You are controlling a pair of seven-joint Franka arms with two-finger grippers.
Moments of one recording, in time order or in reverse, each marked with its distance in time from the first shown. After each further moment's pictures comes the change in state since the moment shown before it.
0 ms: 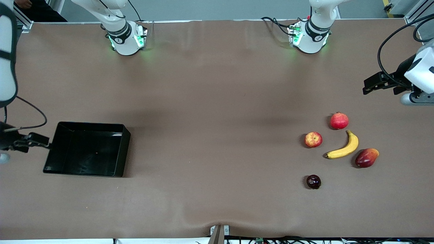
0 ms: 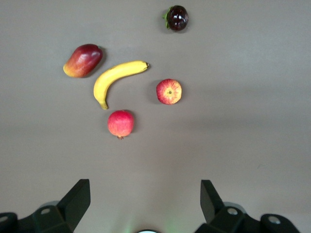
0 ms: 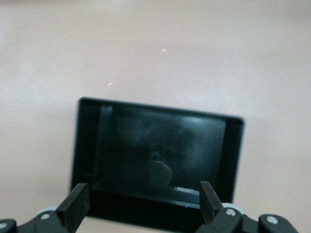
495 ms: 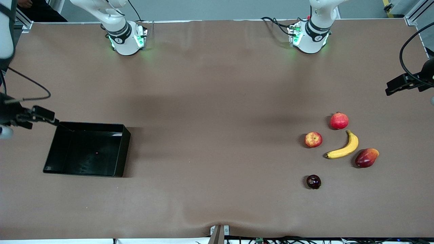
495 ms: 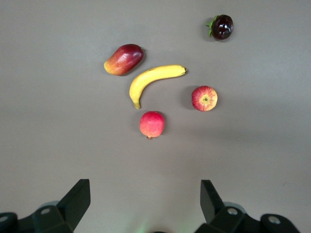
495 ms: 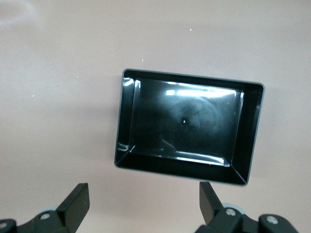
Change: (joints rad) left arm 0.045 -0.003 0.032 0.031 0.077 -0.012 -0.008; right arm 0.067 -0.196 0.001 -0.047 -0.014 -0.175 0.095
